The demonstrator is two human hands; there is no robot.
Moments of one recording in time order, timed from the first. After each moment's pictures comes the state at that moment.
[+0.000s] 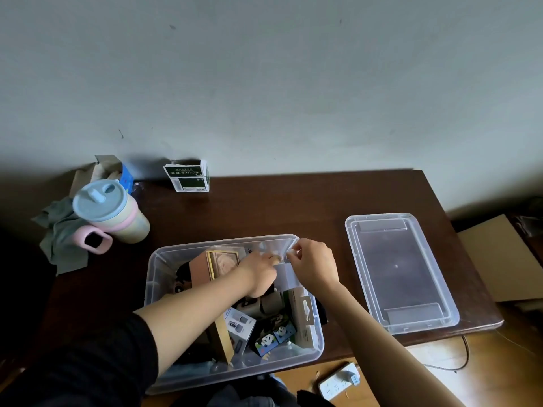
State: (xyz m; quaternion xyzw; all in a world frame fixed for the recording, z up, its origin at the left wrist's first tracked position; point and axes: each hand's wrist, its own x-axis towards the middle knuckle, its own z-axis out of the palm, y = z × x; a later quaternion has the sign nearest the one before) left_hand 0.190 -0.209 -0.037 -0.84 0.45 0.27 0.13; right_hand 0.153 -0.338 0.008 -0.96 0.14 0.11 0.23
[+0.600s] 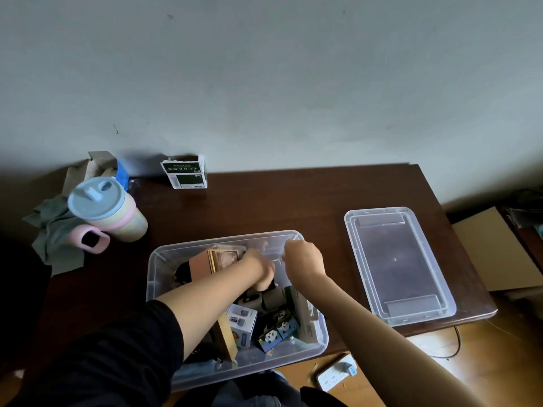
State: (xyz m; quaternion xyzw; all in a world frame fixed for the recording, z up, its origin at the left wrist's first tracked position) left_hand 0.200 -0.221 -0.032 -0.79 0.41 0.38 0.27; right_hand 0.162 -0.313 -0.004 -0.97 0.07 0.21 0.05
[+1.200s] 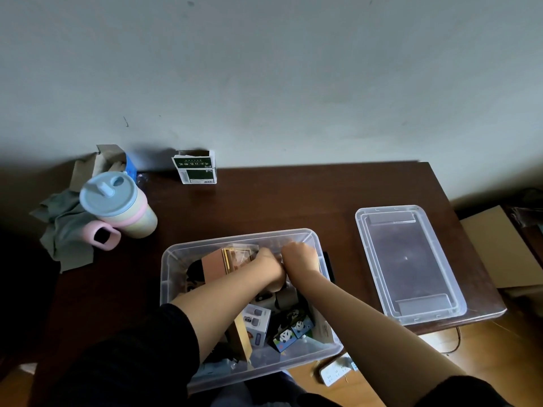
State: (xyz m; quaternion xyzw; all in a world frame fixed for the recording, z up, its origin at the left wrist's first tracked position) left_hand 0.200 -0.216 -0.031 -0.73 0.47 0.37 0.33; right_hand 0.179 -0.286 -0.041 -0.97 0.01 0.23 -0.03
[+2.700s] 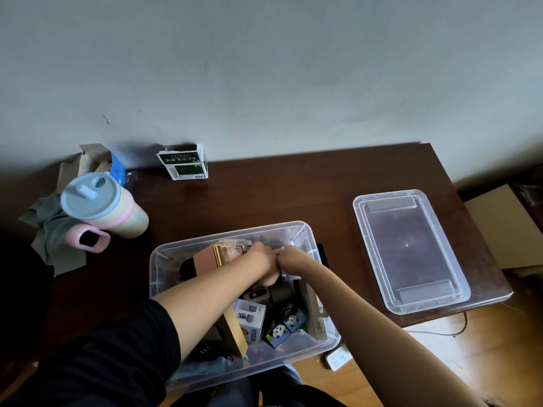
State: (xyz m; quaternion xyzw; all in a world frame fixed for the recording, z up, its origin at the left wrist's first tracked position) left_hand 0.204 -0.217 -0.036 -0.76 0.45 0.39 0.25; right_hand 0.180 -0.293 -0.038 -0.83 0.22 0.41 0.30
